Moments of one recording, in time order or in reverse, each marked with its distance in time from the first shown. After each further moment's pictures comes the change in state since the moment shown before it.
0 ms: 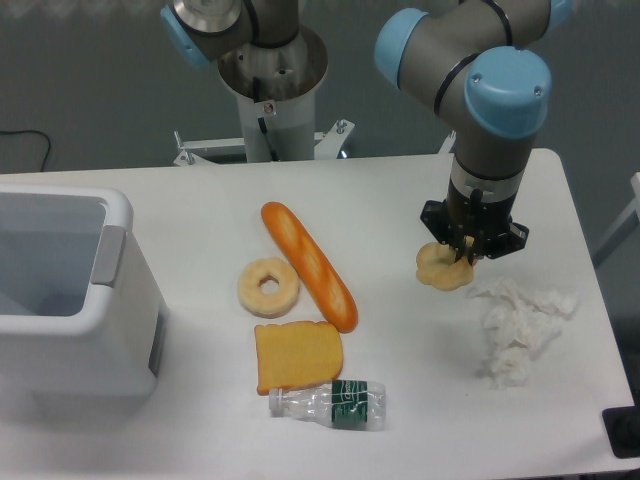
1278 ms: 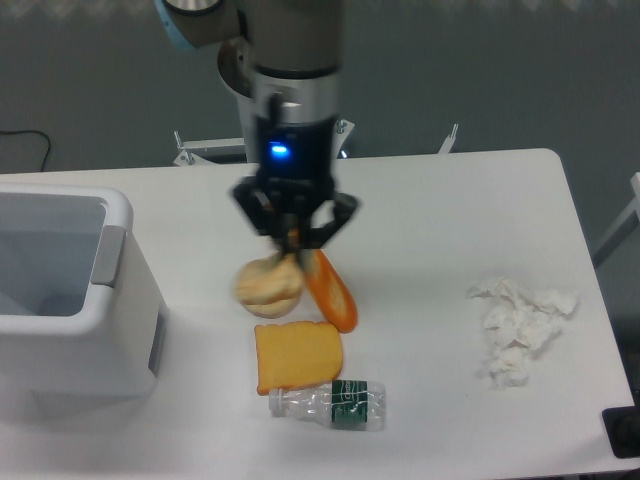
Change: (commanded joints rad) arm -0.469 0.202 0.020 0.178 -0.212 -0.575
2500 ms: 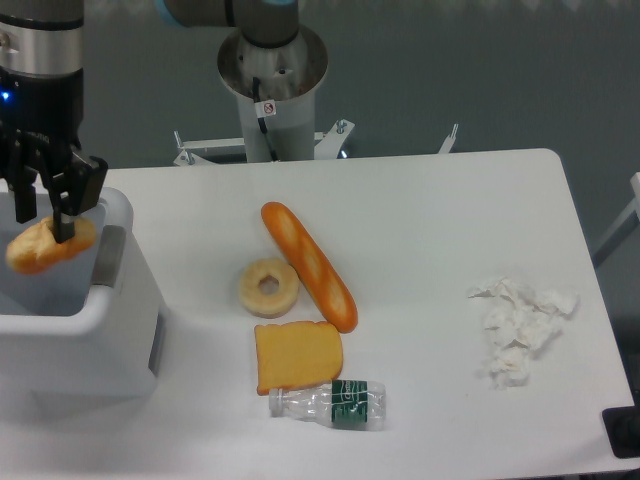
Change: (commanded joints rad) arm -0.188 0.057 -0.048 0.017 0.014 0.007
